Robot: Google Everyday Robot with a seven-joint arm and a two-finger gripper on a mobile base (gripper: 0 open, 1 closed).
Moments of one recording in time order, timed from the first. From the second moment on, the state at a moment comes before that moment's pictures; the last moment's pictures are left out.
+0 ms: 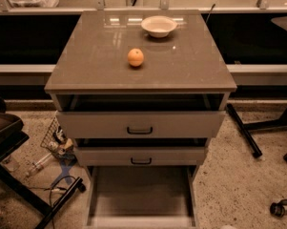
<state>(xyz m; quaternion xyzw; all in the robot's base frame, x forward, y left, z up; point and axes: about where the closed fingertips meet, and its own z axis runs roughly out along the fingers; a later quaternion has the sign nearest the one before) 0.321 -0.137 0.173 -0.53 0.71 0.34 0.33</state>
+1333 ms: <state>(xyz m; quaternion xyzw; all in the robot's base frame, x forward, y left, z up) 0.440 -0.058 0.176 -0.55 0.64 0.35 0.41</state>
